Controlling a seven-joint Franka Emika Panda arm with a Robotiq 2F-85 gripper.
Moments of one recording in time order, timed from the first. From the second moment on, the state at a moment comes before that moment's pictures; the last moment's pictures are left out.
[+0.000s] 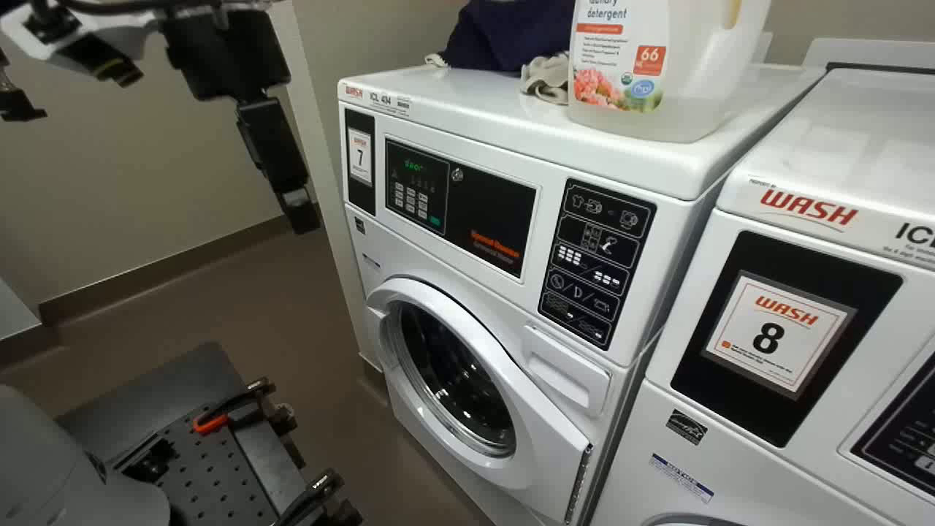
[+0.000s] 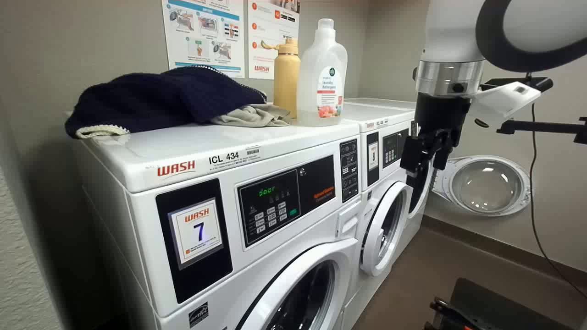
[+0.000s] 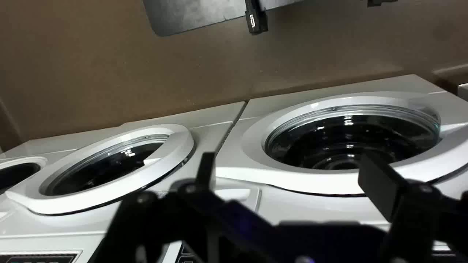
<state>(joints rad) -0.13 -0.89 0.08 -2.75 -0.17 1.91 0.20</state>
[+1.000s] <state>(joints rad) -0.04 -0.43 0.06 -2.65 -0.34 2.07 -0.10</state>
